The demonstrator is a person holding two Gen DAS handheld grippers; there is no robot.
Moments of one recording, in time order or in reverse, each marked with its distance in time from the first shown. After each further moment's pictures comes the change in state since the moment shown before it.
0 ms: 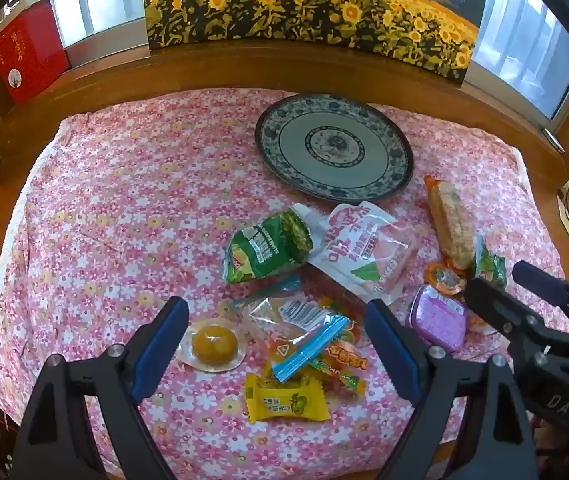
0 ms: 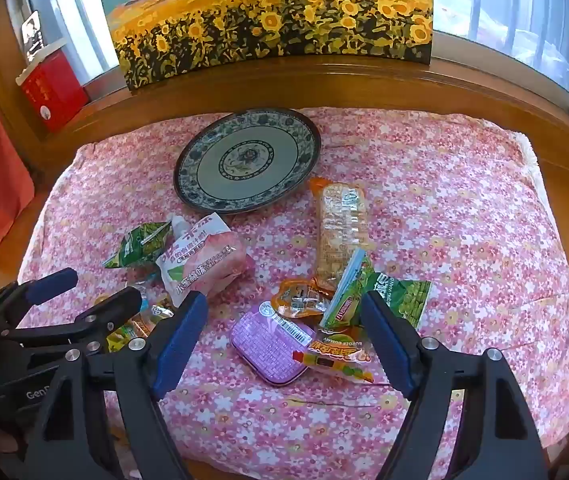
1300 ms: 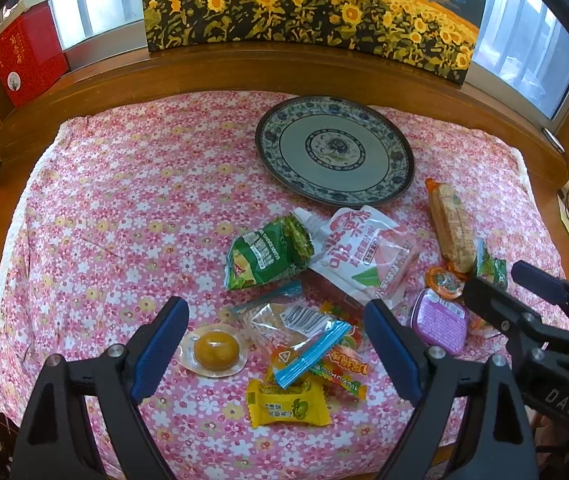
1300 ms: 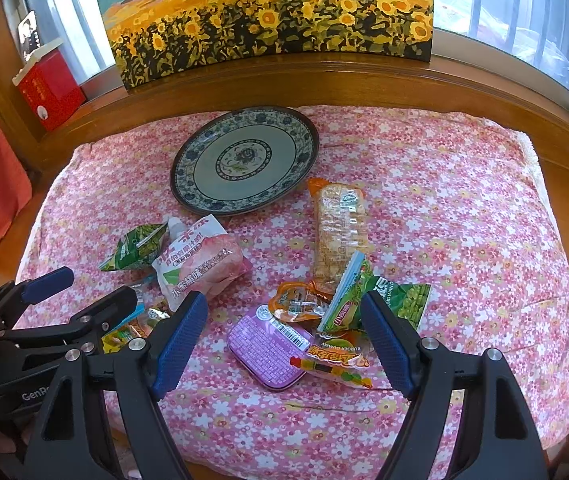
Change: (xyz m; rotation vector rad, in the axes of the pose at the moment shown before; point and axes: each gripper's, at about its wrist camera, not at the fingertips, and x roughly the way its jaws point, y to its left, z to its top) left arm 0.002 0.002 0.004 0.012 -0.002 0.008; right arm 0.005 -0.003 0.003 0.002 0.006 0.002
